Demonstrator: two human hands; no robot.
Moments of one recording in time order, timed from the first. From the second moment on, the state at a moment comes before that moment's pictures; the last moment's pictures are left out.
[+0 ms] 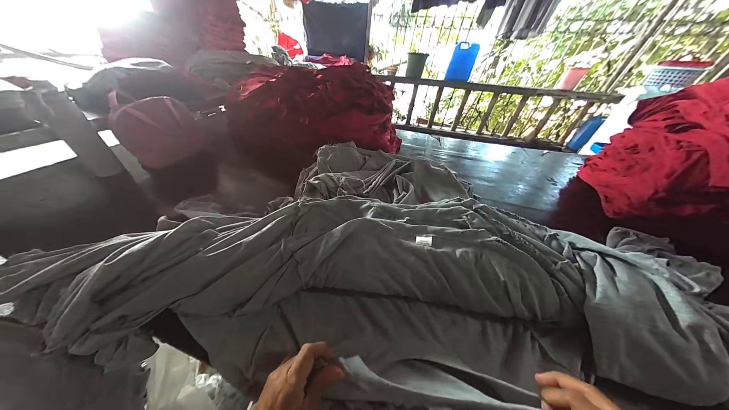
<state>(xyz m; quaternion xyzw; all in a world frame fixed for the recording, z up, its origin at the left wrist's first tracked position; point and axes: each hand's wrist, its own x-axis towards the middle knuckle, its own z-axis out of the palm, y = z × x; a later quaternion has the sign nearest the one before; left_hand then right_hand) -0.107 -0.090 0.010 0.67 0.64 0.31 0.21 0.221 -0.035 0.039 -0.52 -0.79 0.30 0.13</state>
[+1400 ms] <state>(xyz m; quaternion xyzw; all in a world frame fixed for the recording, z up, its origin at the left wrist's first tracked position) -0.057 -0.059 -0.015 0.64 0.62 0.35 0.27 0.193 0.016 0.011 -0.57 -0.71 0.34 0.24</state>
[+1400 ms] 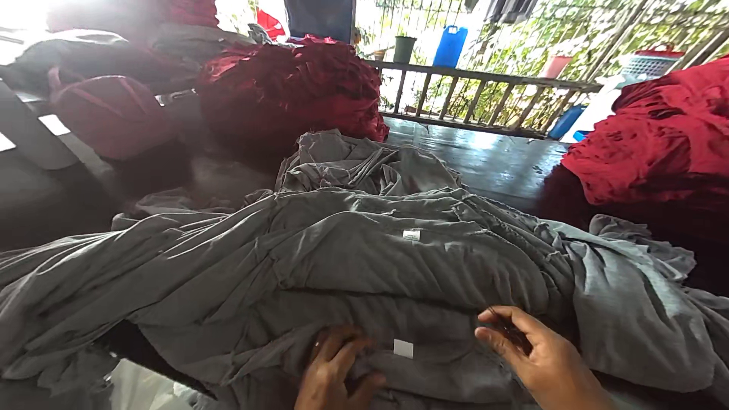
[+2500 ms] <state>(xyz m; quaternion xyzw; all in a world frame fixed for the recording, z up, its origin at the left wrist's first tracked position) -0.049 -0.058 -0.004 0.59 0.67 0.34 0.31 0.128 -0.009 -0.031 -0.46 -0.61 0.59 0.27</state>
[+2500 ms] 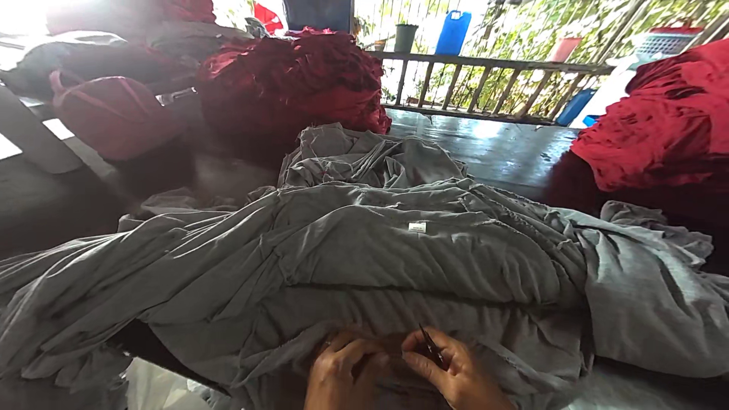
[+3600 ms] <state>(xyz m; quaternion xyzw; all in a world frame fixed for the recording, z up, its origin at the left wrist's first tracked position) -0.060 -0.078 0.004 0.60 0.63 0.43 0.26 0.109 -0.061 -0.002 -0.48 -0.77 0.33 0.26</state>
